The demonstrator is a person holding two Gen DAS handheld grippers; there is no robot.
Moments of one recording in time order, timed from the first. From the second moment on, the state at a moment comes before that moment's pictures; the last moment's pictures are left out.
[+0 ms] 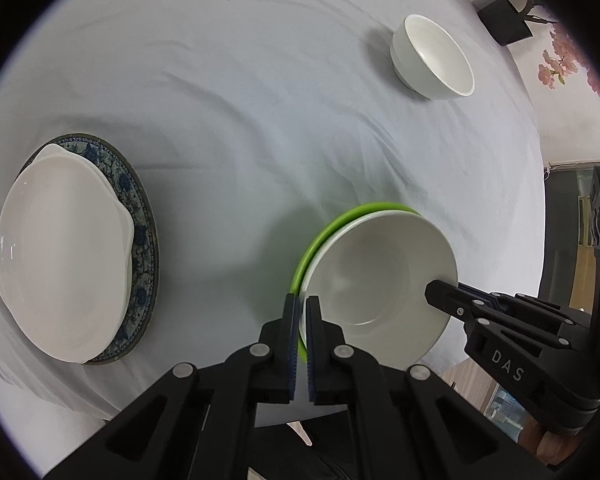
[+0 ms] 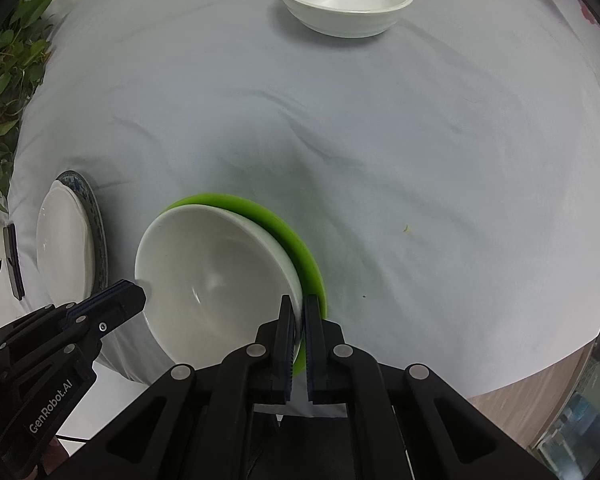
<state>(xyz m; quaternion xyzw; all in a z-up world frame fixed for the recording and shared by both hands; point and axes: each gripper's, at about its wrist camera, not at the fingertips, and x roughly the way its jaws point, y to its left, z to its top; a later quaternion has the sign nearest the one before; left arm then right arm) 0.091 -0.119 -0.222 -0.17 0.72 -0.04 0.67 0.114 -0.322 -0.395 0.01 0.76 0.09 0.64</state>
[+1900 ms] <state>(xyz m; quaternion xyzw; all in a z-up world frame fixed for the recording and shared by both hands) 0.109 -0.082 -0.186 -0.17 0.62 -0.01 0.76 0.145 -0.401 -0.361 0.11 0.73 0.11 0.67</state>
